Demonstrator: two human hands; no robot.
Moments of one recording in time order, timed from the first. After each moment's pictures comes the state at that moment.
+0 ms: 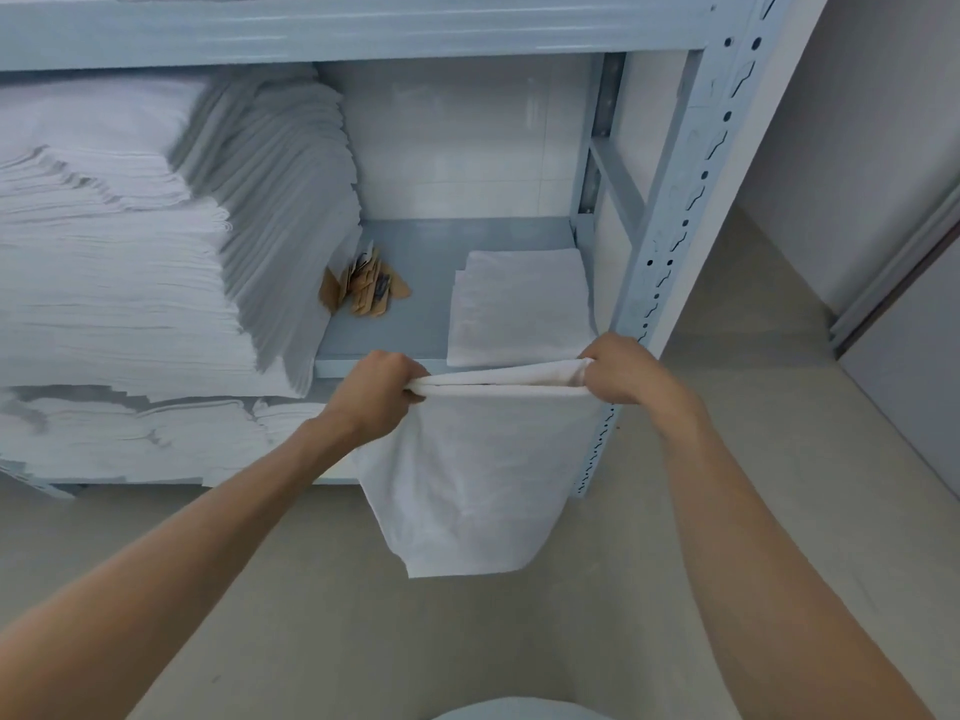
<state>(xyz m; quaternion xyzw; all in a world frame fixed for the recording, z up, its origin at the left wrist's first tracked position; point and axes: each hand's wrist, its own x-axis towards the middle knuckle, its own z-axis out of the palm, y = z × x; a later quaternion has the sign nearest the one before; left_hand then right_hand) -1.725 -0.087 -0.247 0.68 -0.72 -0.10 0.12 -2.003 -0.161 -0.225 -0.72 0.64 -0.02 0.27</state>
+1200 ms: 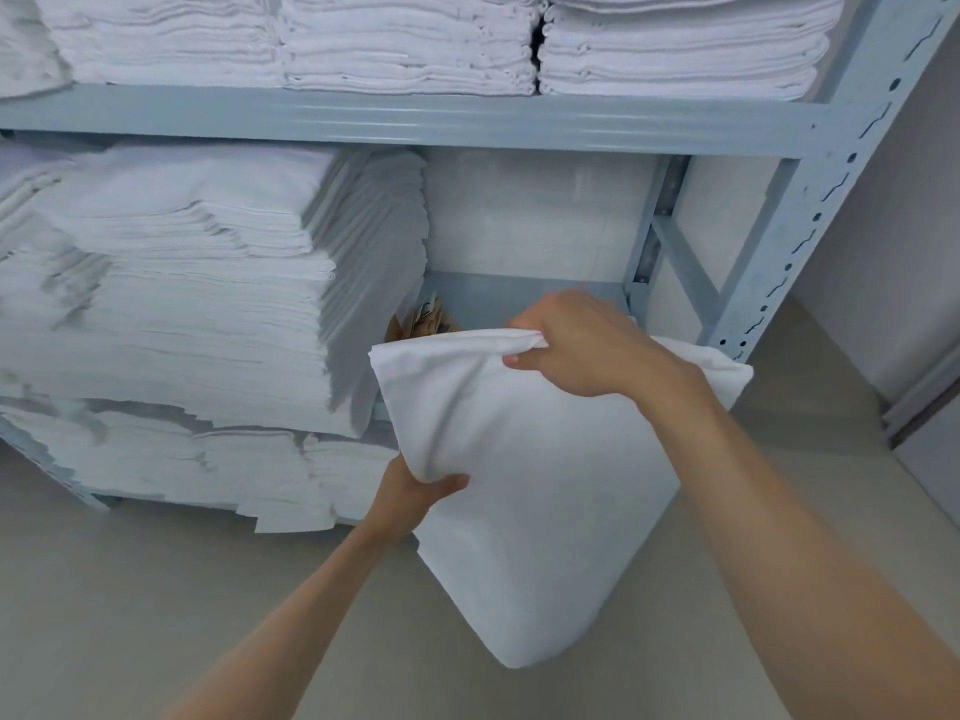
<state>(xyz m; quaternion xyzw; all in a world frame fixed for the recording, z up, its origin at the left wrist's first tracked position) -1.657 -0.048 -0.326 0.63 -0.46 -0.39 0.49 -1.861 -0.132 -0.104 -0.91 0.38 -0.12 0.11</state>
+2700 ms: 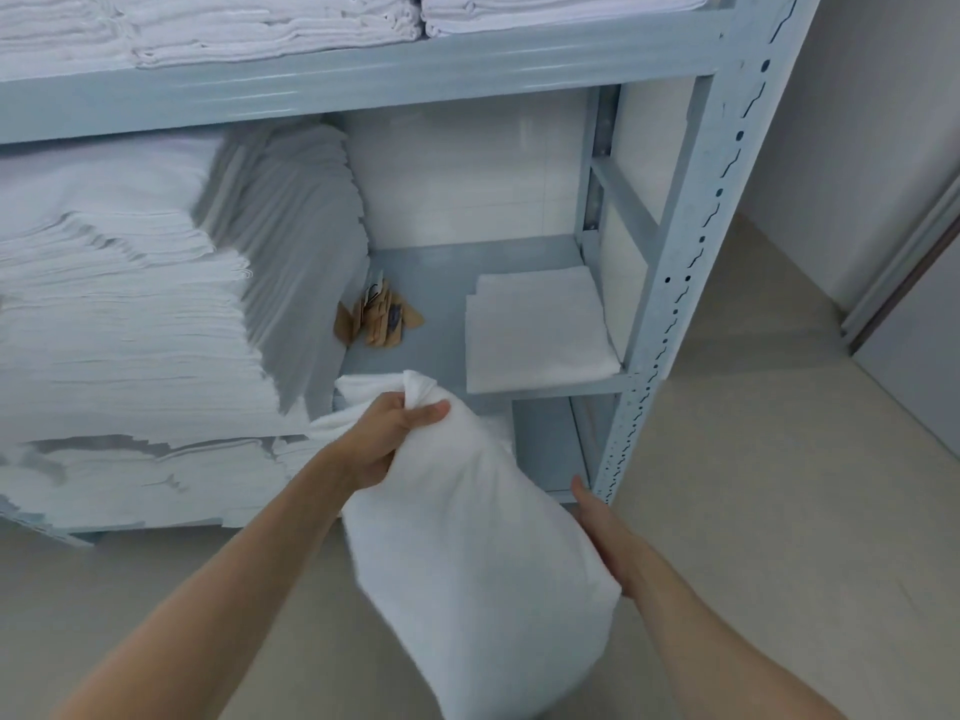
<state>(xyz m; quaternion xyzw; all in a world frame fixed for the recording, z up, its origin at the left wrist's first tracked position) -1.691 -0.096 -0.254 0.56 -0.36 -0.63 0.40 -1.968 -0.087 -0.404 -0.21 0.51 -0.18 0.82</state>
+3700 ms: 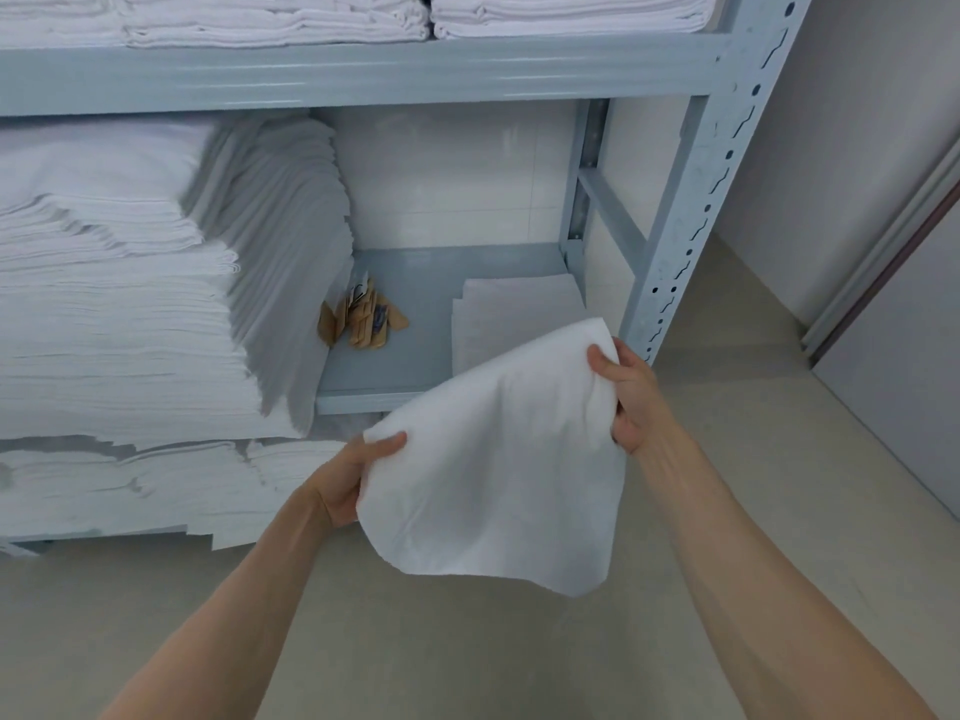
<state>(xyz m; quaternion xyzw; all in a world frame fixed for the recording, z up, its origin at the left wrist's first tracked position) -1.648 -0.077 -0.309 0.45 -0.29 -0.74 0.41 -1.969 -0.175 -0.266 -0.31 0.43 -0.54 0.66</state>
